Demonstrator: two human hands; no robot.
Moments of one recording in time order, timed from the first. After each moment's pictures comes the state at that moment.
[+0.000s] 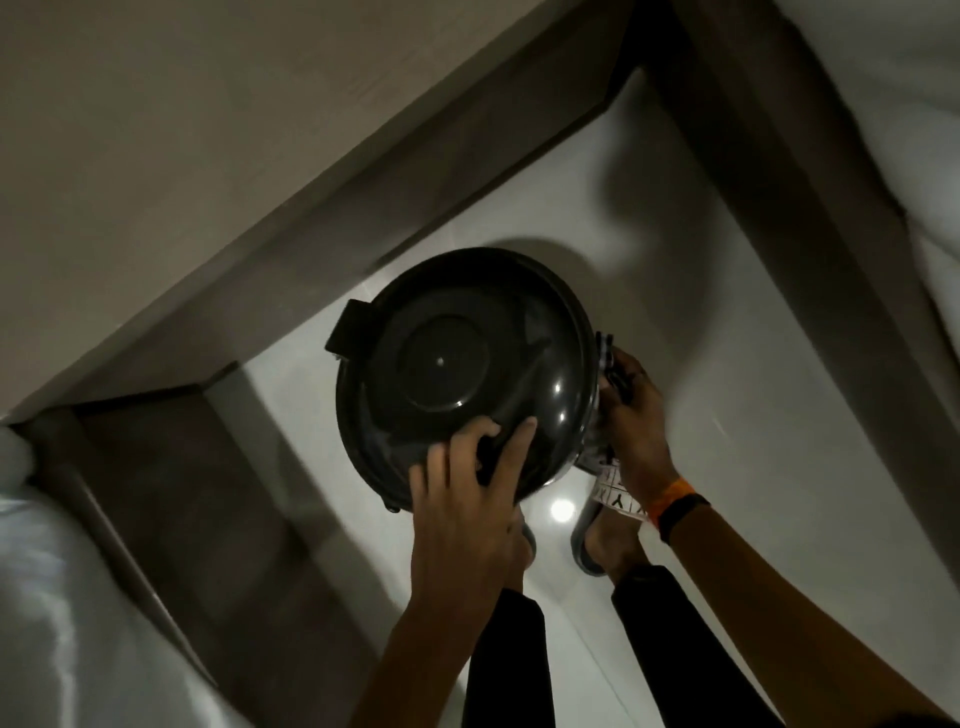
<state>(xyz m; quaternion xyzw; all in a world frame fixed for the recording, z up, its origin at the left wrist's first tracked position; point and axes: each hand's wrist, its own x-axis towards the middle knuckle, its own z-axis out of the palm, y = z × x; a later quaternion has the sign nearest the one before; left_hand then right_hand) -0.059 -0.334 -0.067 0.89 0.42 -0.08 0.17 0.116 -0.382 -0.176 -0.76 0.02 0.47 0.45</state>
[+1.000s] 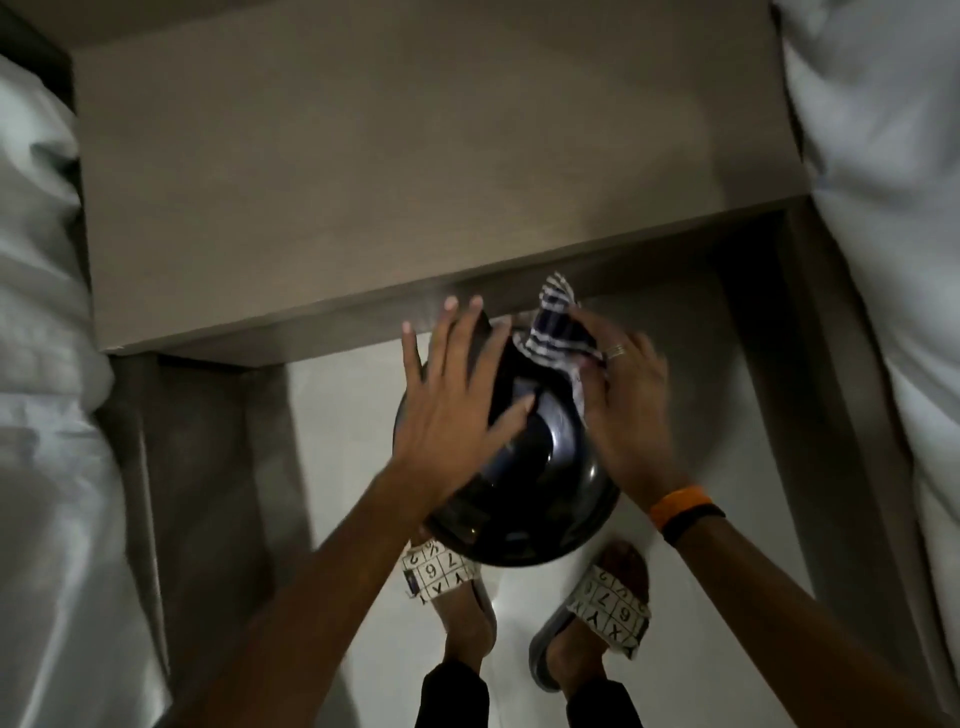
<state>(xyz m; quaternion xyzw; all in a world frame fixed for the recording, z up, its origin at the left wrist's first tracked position) -0.063 -0.173 -0.084 0.87 0.48 0.03 0.09 0.121 -0.224 -0.061 -0.76 -0.53 0.25 0.26</state>
